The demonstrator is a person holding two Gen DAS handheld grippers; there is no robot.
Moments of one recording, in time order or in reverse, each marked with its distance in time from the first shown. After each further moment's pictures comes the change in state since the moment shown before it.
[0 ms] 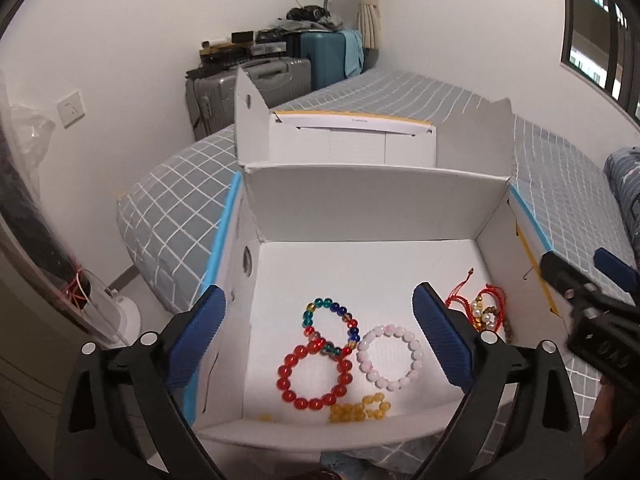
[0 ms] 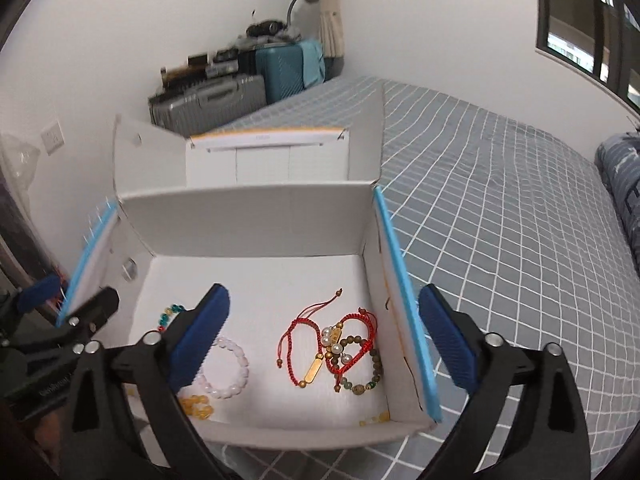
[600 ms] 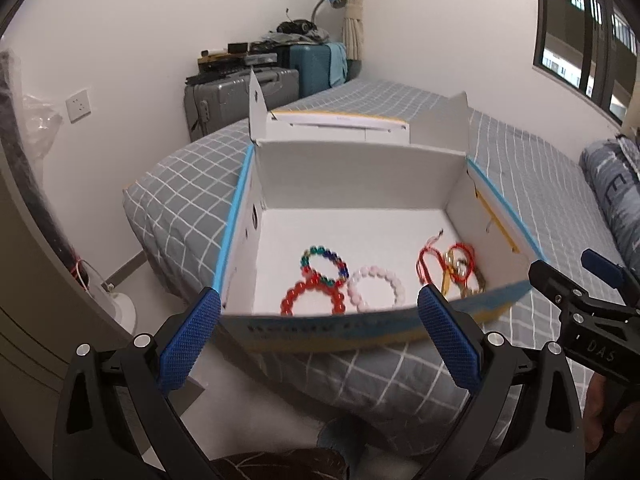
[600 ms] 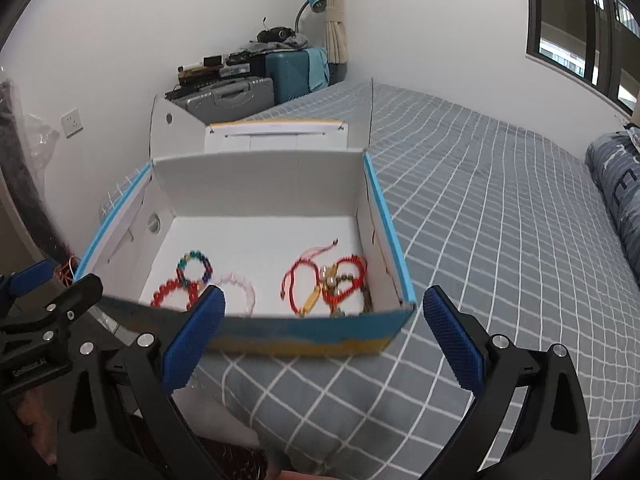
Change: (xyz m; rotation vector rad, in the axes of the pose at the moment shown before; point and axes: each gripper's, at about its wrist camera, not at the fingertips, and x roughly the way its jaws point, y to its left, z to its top) left arm -0.063 0.006 -0.069 0.027 -0.044 -0.053; right arm -0.058 0.000 -0.069 -0.033 -0.018 -0.002
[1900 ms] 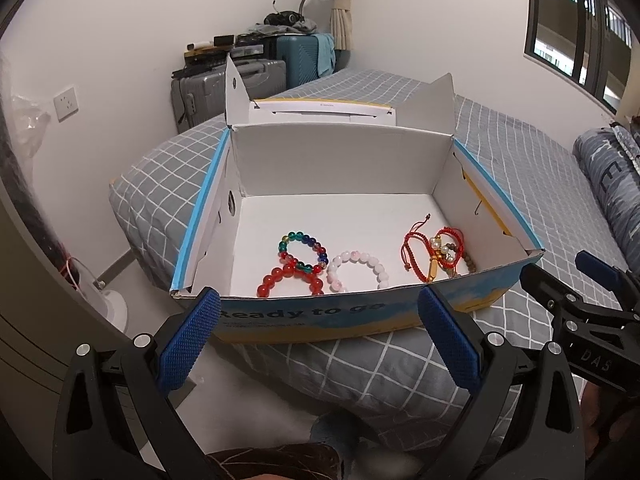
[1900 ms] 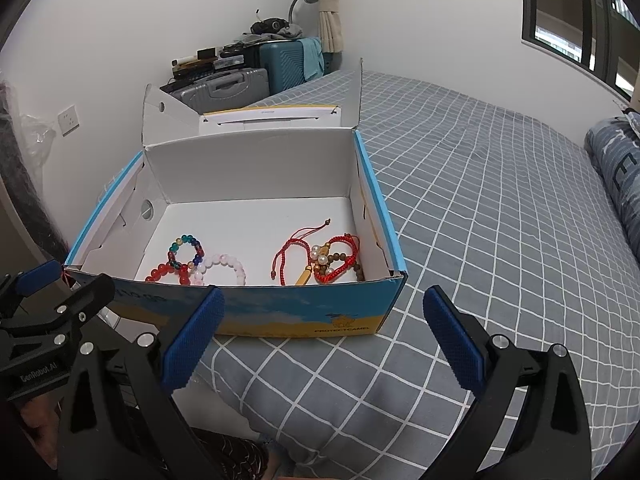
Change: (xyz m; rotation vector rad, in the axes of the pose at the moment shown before) left arm 0.010 -0.017 -0.008 0.022 0.020 -0.026; right arm 0.007 -0.012 -0.015 0.023 0.025 0.002
